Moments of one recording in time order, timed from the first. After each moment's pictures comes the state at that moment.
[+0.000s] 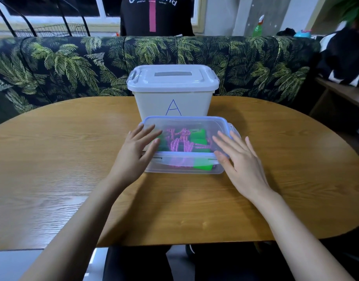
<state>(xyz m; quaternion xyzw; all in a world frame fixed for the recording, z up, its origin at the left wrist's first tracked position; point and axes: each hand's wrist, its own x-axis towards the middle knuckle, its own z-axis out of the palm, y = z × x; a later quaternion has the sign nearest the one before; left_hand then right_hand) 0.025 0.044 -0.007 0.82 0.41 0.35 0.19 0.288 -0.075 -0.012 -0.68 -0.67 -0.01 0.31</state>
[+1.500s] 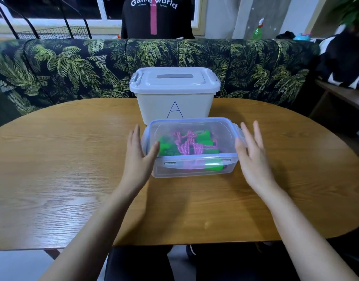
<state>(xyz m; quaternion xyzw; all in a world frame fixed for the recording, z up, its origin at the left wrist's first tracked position) 0.039 0.021 -0.008 0.66 0.49 0.45 0.35 0.296 -0.074 0.003 -0.72 -0.52 0.12 0.45</state>
